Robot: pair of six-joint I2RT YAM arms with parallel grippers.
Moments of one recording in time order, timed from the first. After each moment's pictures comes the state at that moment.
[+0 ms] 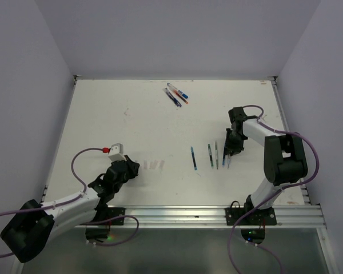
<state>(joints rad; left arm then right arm) -0.67 0.85 0.05 0.26 -0.36 -0.78 0.15 1.71 1.02 -0.69 0.06 0.38</state>
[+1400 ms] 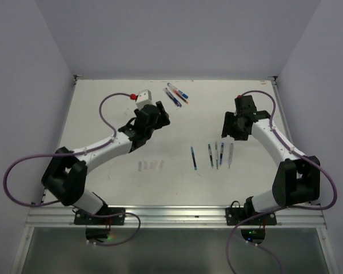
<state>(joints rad) -0.66 1.41 0.87 0.06 -0.44 -0.72 0.16 1.48 1.10 -0.73 0.03 0.37</state>
